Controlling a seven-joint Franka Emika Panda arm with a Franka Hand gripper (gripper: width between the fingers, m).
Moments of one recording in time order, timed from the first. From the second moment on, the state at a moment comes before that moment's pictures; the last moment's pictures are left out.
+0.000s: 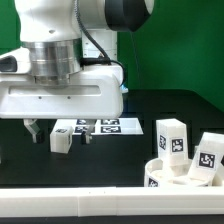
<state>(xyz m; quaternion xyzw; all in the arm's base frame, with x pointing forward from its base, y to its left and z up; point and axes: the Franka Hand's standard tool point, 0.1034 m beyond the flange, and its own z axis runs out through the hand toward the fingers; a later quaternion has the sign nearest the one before) 0.549 -0.097 0.050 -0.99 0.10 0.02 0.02</state>
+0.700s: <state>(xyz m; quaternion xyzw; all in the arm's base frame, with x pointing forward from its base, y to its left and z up) 0.500 -0.125 0.028 -1.00 0.05 0.03 -0.02</state>
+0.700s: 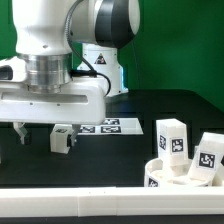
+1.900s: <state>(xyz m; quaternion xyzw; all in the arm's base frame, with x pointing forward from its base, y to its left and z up) 0.465 -0.108 0.023 -0.91 0.09 0.41 0.05</state>
